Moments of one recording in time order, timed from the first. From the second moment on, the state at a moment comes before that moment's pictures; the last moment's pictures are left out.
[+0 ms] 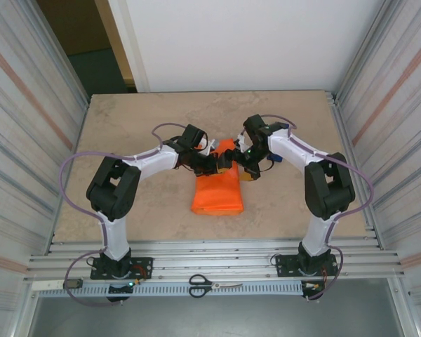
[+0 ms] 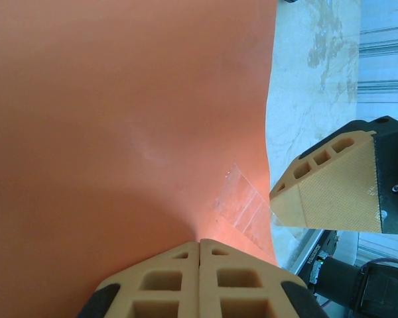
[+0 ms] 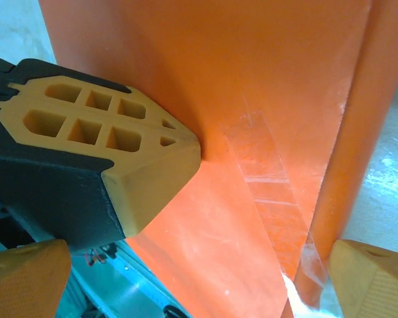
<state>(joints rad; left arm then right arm) -0.59 1.92 1.27 -0.34 0.65 -0.57 0.43 1.82 1.38 -0.92 -0.62 0.46</state>
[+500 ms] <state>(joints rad) -0.59 1.92 1.27 -0.34 0.65 -0.56 0.36 1.63 1.20 -0.77 -0.51 0.55</state>
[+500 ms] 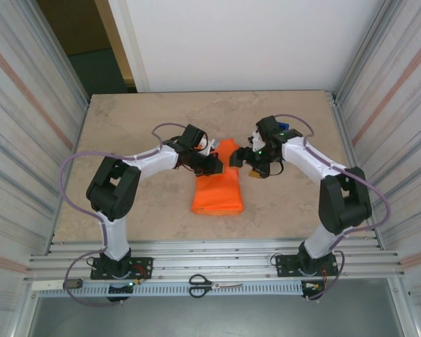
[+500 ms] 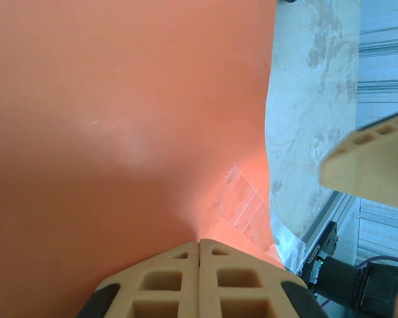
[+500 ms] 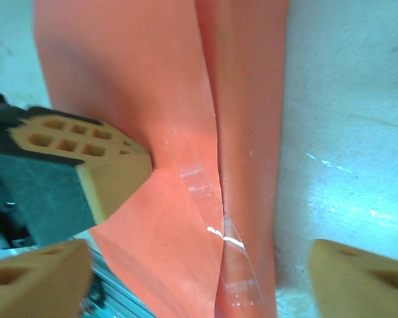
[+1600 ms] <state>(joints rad) -0.59 1.93 1.28 -0.35 0.65 -0.56 0.30 1.59 0.84 -0.37 -0.76 0.70</state>
